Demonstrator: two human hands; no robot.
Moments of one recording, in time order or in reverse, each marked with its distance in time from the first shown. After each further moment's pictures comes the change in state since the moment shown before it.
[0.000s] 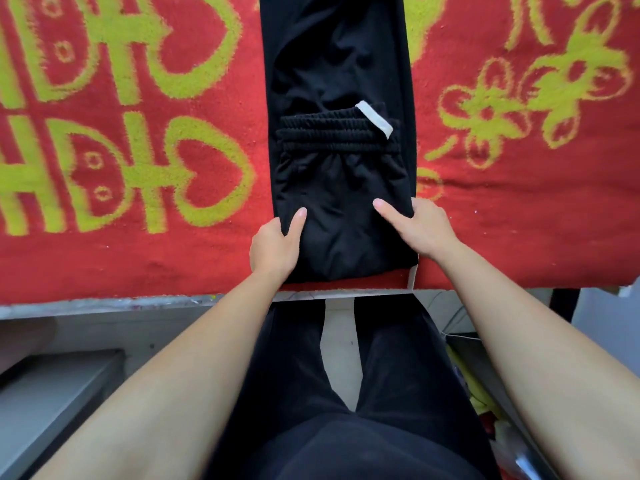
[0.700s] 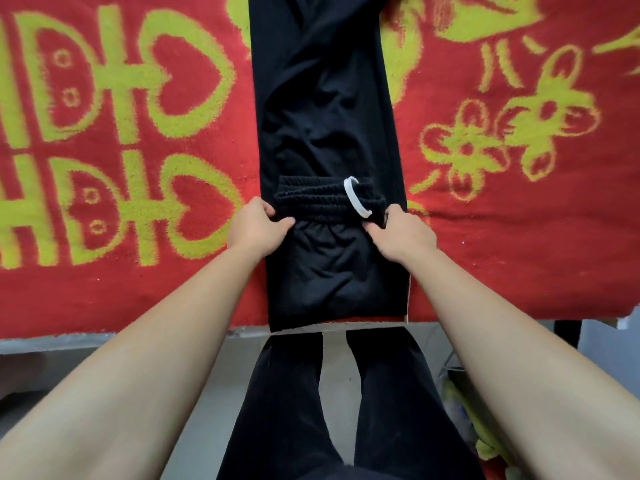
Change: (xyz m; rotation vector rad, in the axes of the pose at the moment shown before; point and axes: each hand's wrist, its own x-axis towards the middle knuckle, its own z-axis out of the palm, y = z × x) left_hand 0.058 0.052 -0.030 0.189 0.027 0.067; right_hand 0.032 -0.034 -0.006 -0.409 -0.045 0.130
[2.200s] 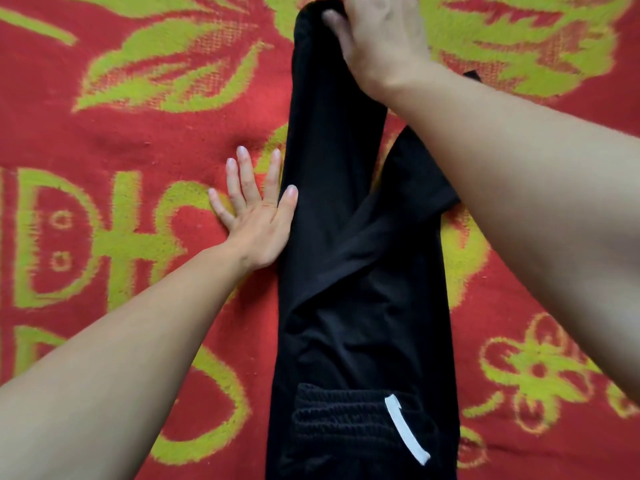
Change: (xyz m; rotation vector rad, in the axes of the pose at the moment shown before) left_hand 0.224 0.127 -0.109 0.128 0.183 0.312; right_hand 0.251 -0.296 -0.297 -0.172 0.809 -0.727
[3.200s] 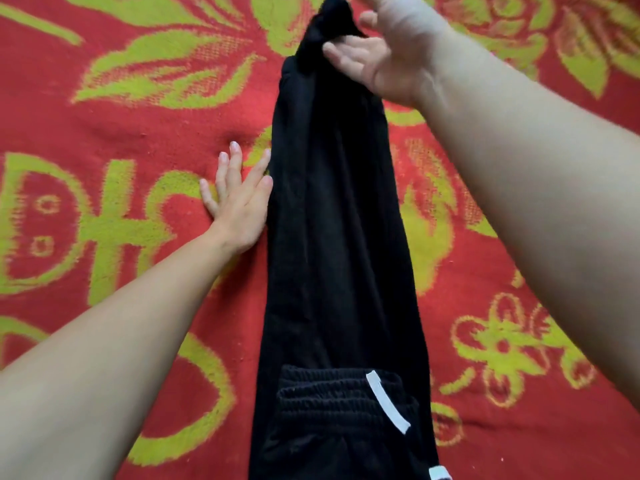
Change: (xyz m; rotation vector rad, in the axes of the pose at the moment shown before) left_hand -0.013 -0.002 -0.015 -0.214 0.086 0.037; right_hand -0.050 -0.023 -0.085 1.694 -0.257 0.677
